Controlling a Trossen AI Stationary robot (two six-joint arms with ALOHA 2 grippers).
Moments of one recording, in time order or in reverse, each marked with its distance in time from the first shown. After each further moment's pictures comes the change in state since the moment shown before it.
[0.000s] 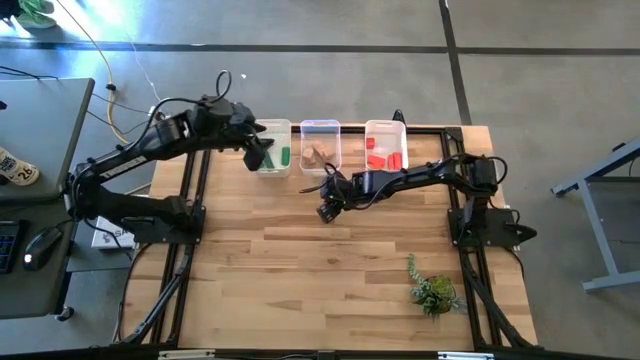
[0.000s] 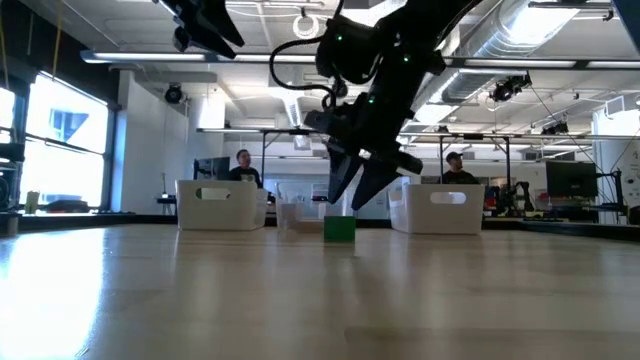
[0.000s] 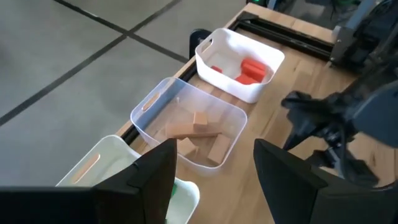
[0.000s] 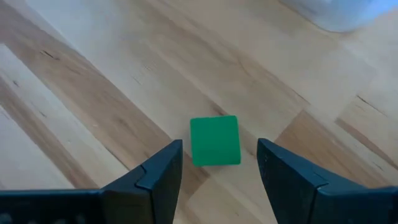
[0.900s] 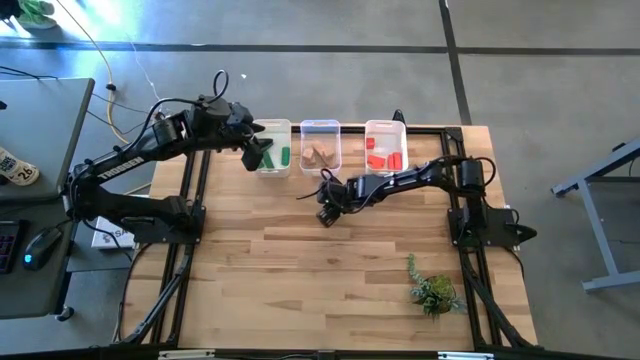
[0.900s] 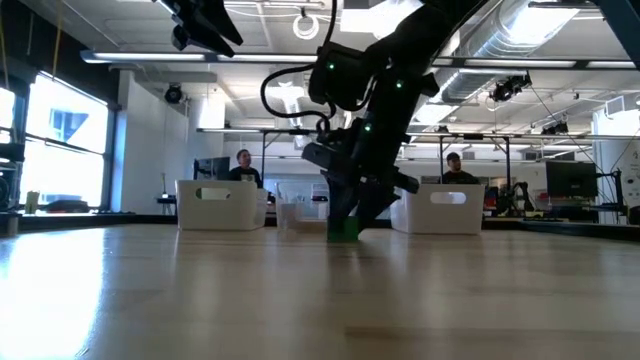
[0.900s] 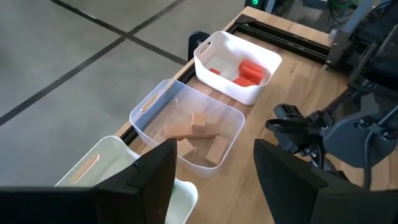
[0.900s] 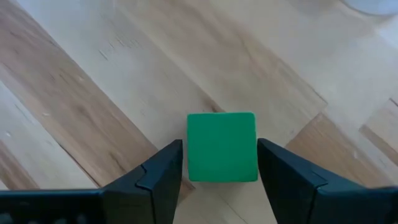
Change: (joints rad) left arm 0.000 -0.017 0.000 -0.006 0.002 -0.007; right arm -0.006 0.099 0.000 0.037 0.002 -0.083
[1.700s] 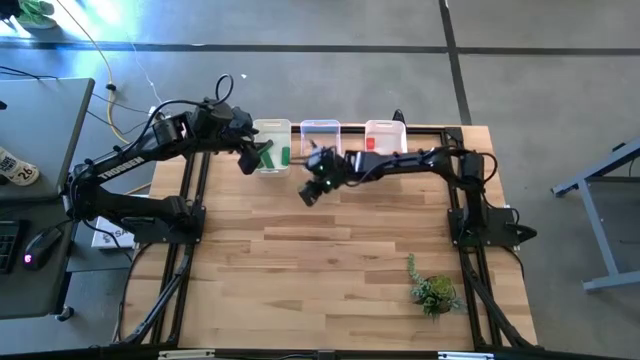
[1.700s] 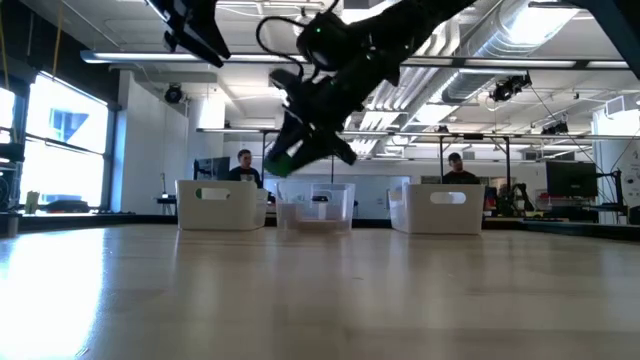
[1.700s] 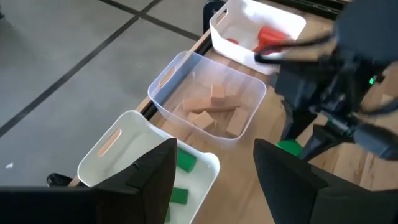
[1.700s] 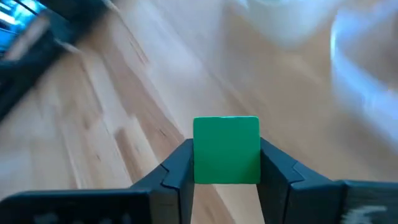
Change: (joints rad) left arm 0.000 0.000 0.000 -0.107 -0.063 0.061; right arm -0.120 -0.006 0.158 0.185 -0.291 -0.120
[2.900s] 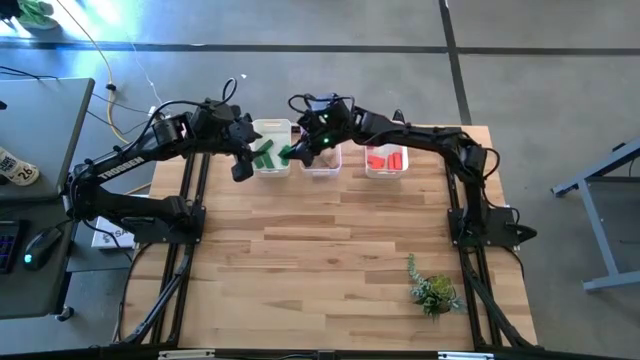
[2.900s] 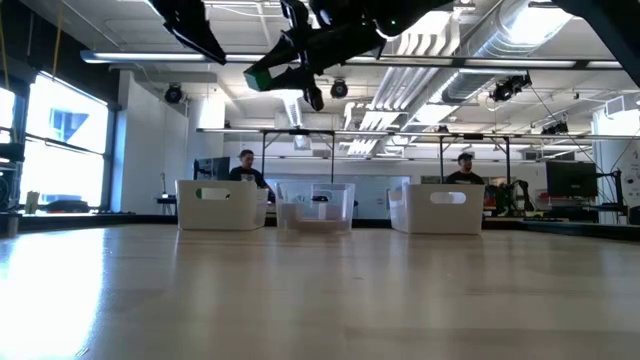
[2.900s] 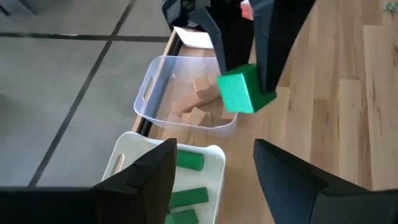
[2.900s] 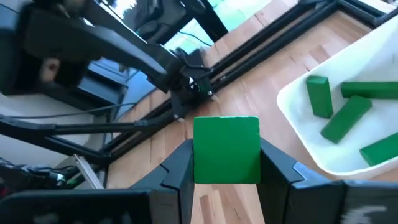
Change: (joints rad) left arm -0.001 0.000 0.000 -0.033 0.095 0.347; right arm -0.161 -0.002 0.341 -0.019 -0.358 -0.113
